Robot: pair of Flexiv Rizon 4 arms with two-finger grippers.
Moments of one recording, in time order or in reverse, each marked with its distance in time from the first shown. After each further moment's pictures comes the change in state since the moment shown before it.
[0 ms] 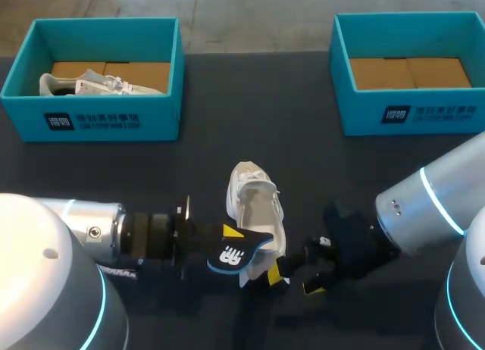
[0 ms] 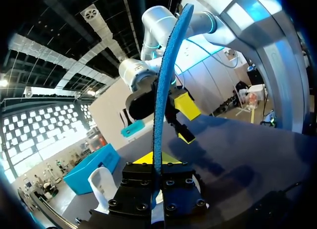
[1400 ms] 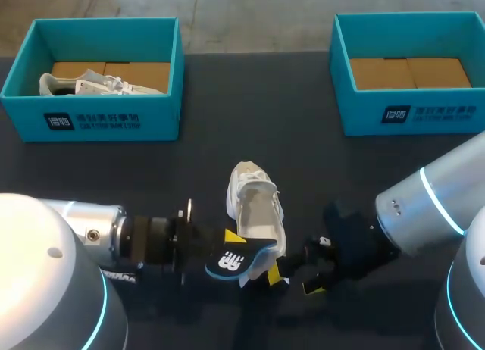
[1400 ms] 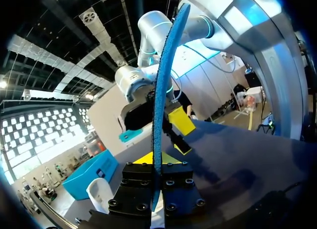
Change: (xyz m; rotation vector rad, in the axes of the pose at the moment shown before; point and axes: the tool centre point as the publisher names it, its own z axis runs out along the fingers) left arm 0.008 -0.021 0.003 0.037 0.017 0.010; right arm 0.000 0.000 0.000 0.000 0.000 0.000
